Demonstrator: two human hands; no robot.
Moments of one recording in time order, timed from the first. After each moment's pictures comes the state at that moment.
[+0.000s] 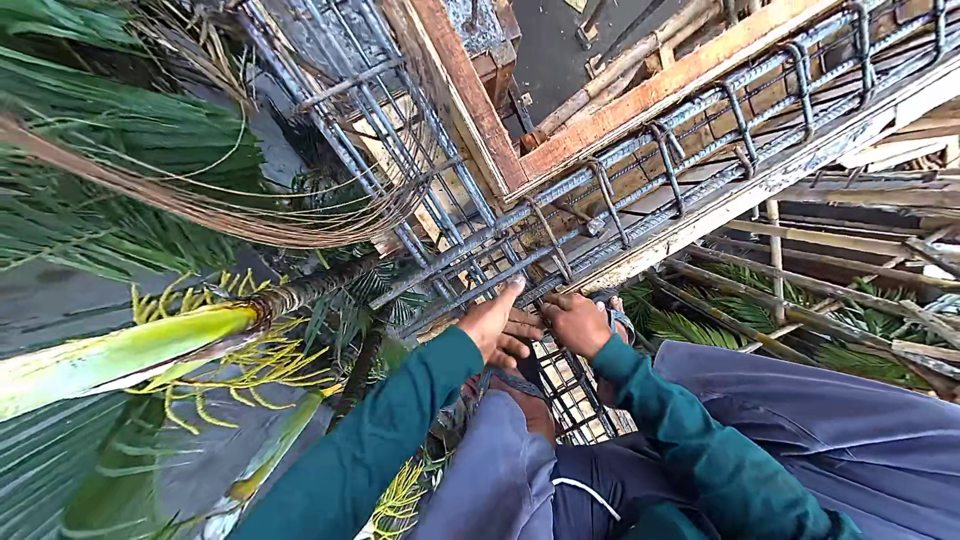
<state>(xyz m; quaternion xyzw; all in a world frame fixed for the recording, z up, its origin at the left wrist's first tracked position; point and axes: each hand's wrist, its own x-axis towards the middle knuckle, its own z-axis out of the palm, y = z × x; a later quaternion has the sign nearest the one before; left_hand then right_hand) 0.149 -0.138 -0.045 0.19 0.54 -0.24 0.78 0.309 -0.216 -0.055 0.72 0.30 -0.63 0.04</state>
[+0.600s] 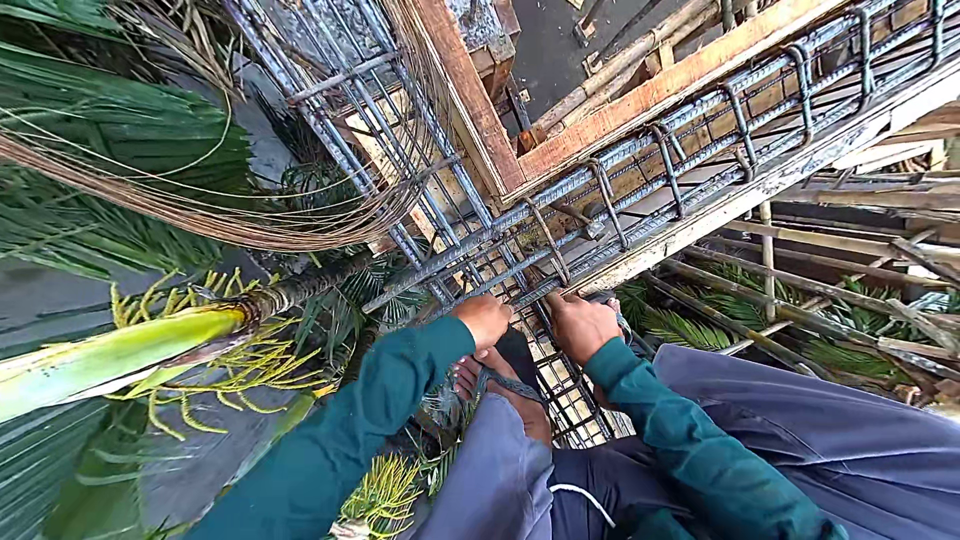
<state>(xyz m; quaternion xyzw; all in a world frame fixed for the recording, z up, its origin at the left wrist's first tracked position) 0.150 -0.119 -0.070 0.60 0.35 -0.42 0.59 0.307 -0.213 -0.046 0.69 0.49 -0.47 0.26</state>
